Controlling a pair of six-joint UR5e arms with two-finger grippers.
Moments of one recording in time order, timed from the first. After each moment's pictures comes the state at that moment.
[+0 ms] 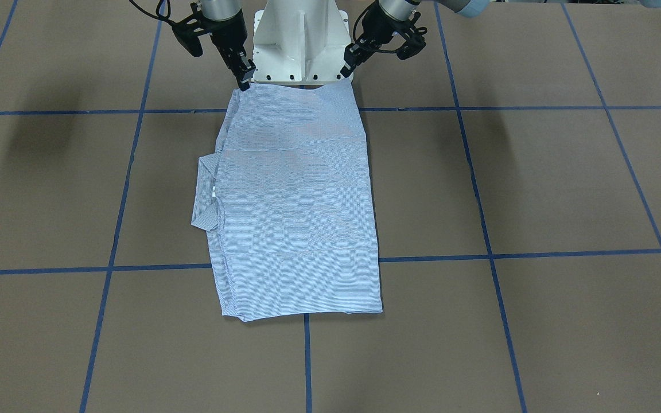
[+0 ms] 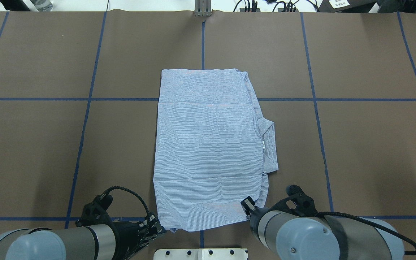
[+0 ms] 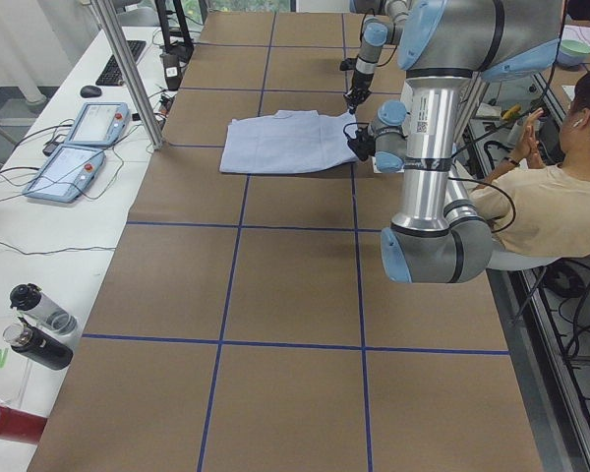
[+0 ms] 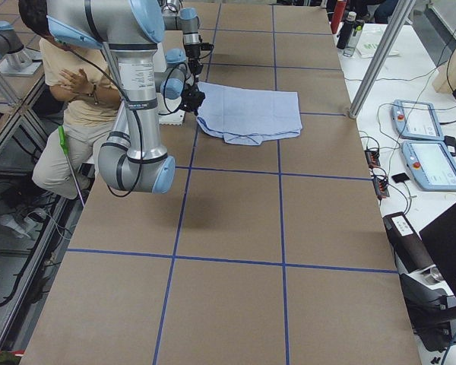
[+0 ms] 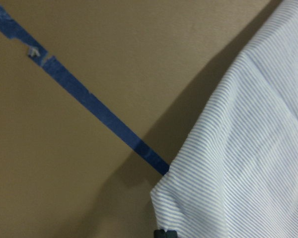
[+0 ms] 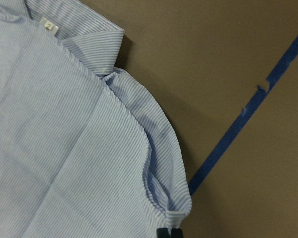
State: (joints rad) left arm -0.05 -1.73 -2.11 -2.19 -1.48 -2.30; right arm 0.08 -1.28 2.19 -1.60 1.46 2.48
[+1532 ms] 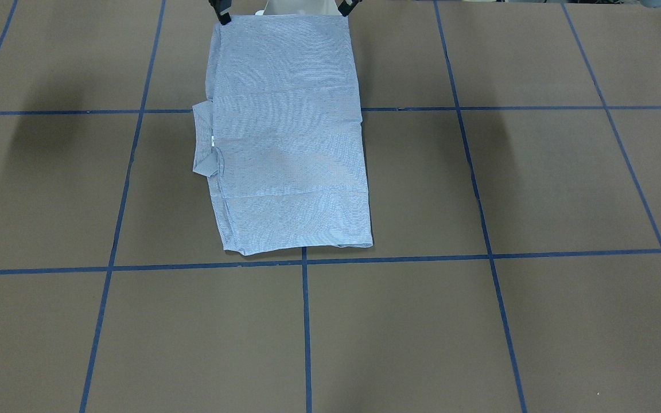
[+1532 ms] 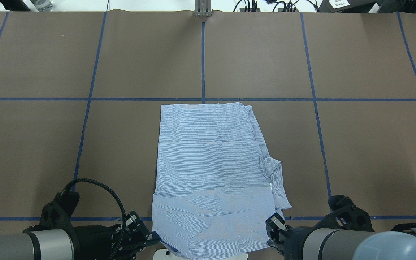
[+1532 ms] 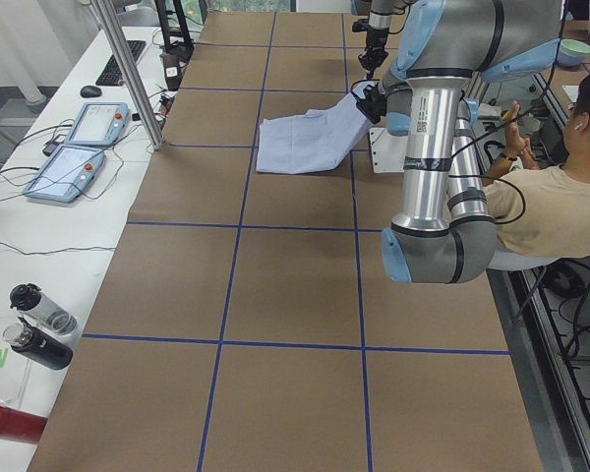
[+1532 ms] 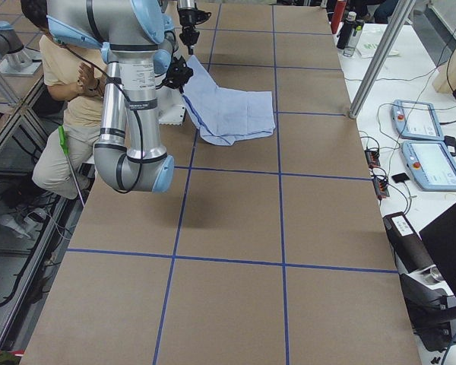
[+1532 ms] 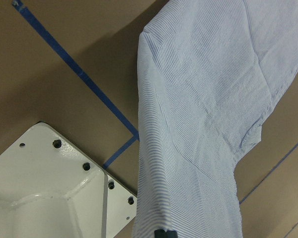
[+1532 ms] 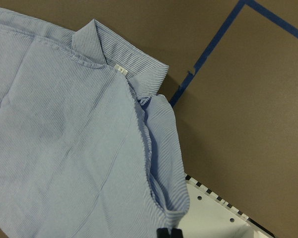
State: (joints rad) left arm -0.04 -1.73 -2.45 -1.95 -1.49 -2.39; right arm 0.04 -1.27 2.54 -1.90 1.56 2.53
